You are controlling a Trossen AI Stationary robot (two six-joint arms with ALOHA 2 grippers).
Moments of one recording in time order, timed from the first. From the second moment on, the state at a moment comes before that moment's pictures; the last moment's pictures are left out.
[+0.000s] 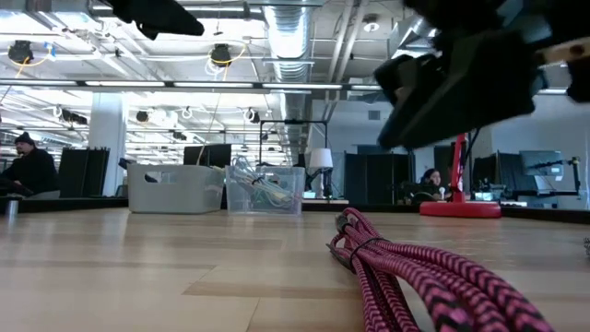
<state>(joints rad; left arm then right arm) -0.34 0.73 0.68 -0.22 -0.55 0.02 0.47 1.64 0.80 0.12 0.18 -0.01</state>
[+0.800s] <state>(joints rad) -0.34 0.71 0.68 -0.24 -0.63 0.02 0.47 1.97 1.08 0.00 0.10 -0.16</state>
